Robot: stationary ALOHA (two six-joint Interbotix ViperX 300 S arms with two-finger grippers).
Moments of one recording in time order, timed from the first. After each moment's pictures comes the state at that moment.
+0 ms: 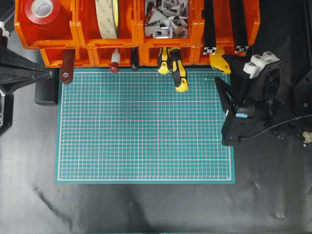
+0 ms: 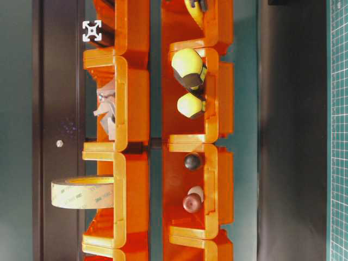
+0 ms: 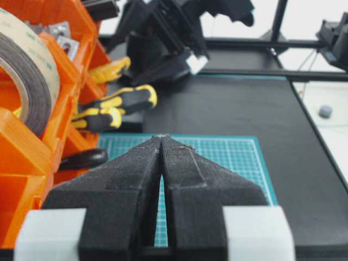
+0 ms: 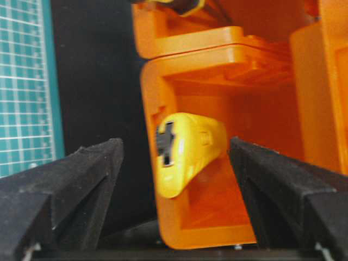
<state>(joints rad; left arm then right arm) -0.01 -0.96 1.02 0.03 0.01 -0.07 0.48 -0.25 0.86 -1.24 1.18 0.96</state>
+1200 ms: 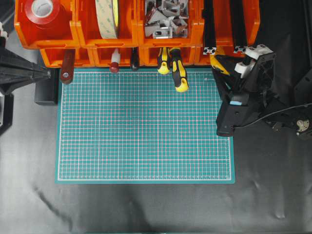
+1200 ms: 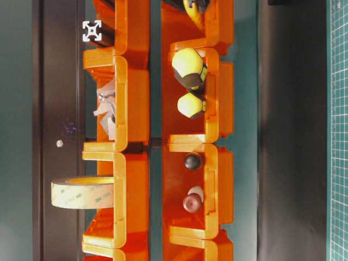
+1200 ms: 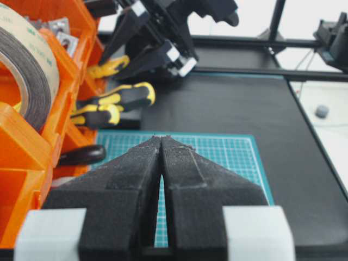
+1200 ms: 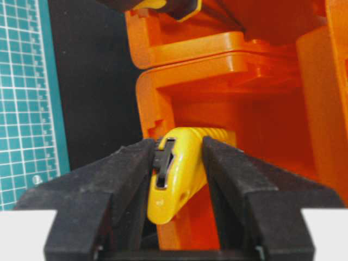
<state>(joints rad) -0.01 -0.97 1.02 0.03 0.03 -0.08 0.40 -0.25 0.86 -1.23 1.08 0.97</state>
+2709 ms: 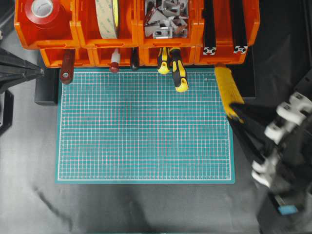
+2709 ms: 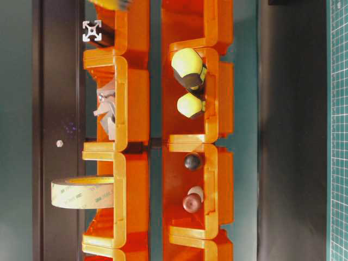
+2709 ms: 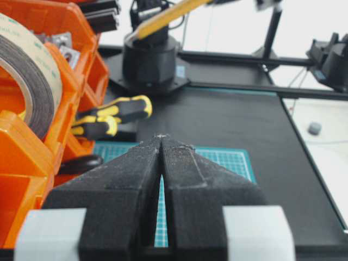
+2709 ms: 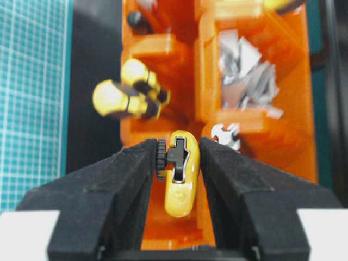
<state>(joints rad) -0.01 -1.01 1.02 0.03 0.03 -0.11 0.84 -0.23 0.37 -1.14 1.51 0.54</state>
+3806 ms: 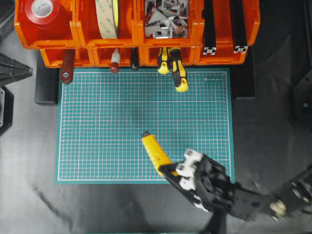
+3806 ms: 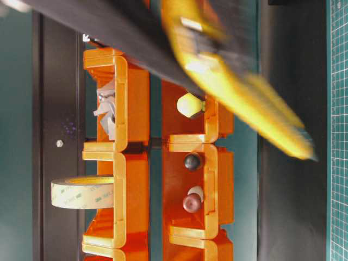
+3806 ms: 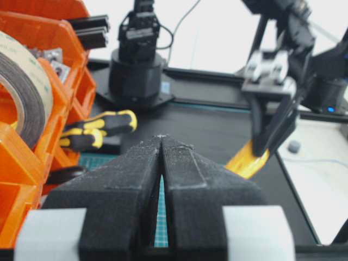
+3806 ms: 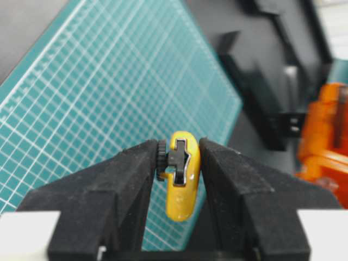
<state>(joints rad) -0.03 -1.07 1.01 0.03 0.05 -0.17 0.65 0.08 0.41 -1.14 0.81 0.46</state>
